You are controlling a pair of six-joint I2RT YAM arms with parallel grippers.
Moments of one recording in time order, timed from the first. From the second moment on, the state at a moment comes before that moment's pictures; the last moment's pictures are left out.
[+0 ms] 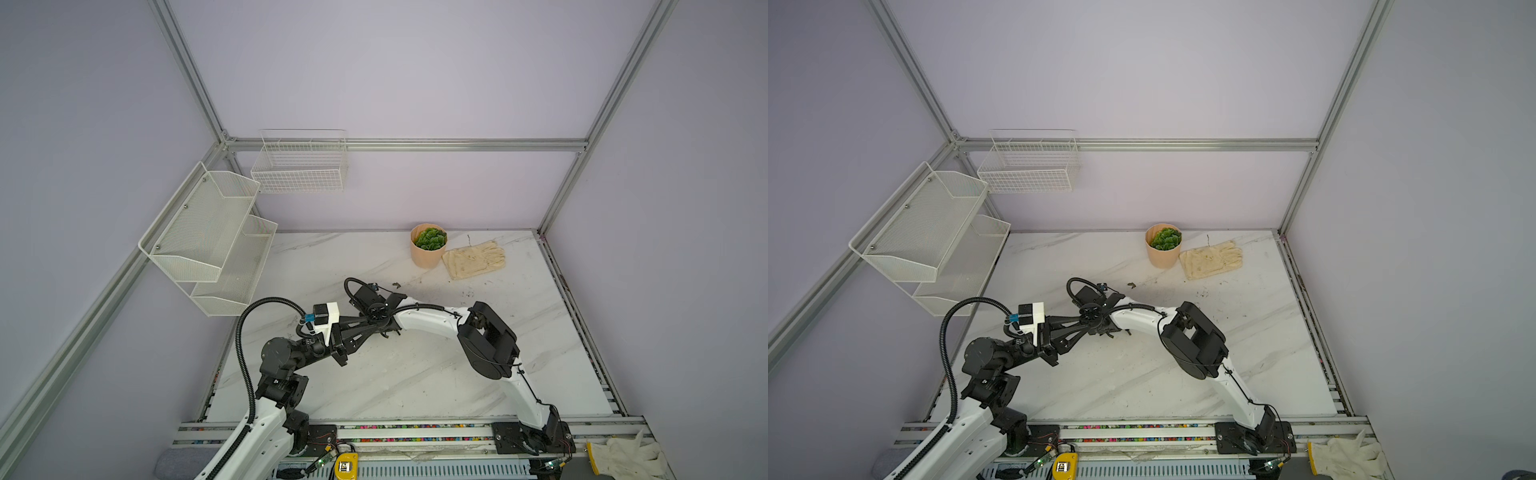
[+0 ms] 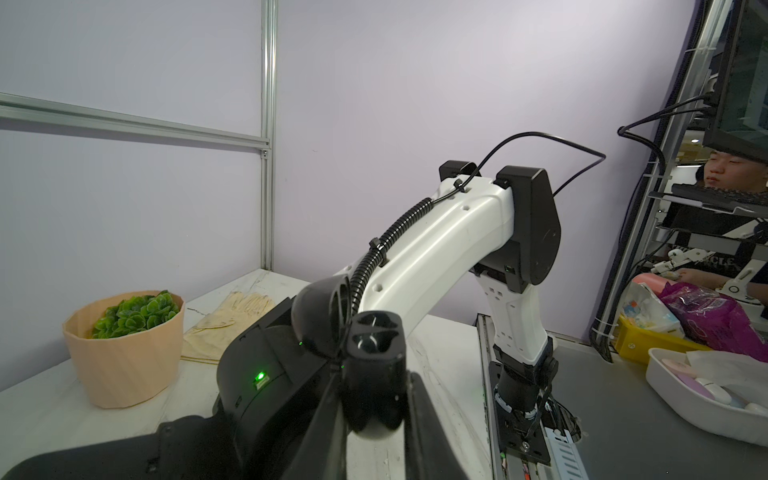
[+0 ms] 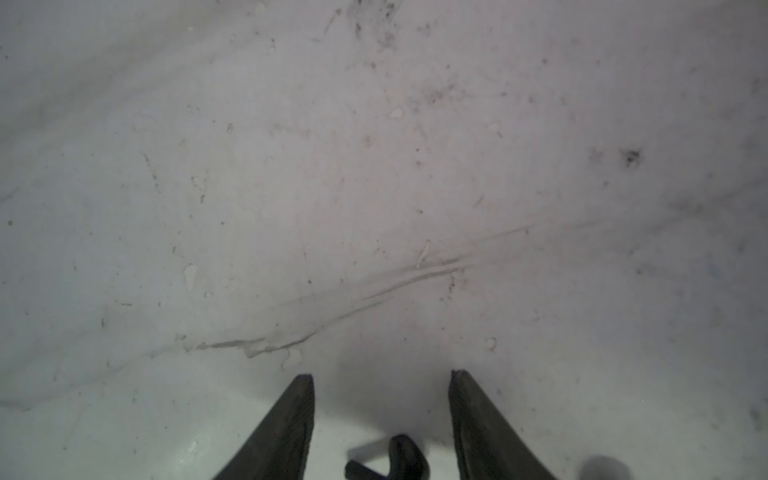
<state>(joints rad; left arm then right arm) -0.32 0.61 0.31 0.66 0.86 -0.39 1.02 2.26 1.76 -0.63 0.17 0.78</state>
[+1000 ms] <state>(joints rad) -0.32 0.61 0.31 0.66 0.86 -0.39 1.06 2.27 1.79 -0.75 0.27 0.74</state>
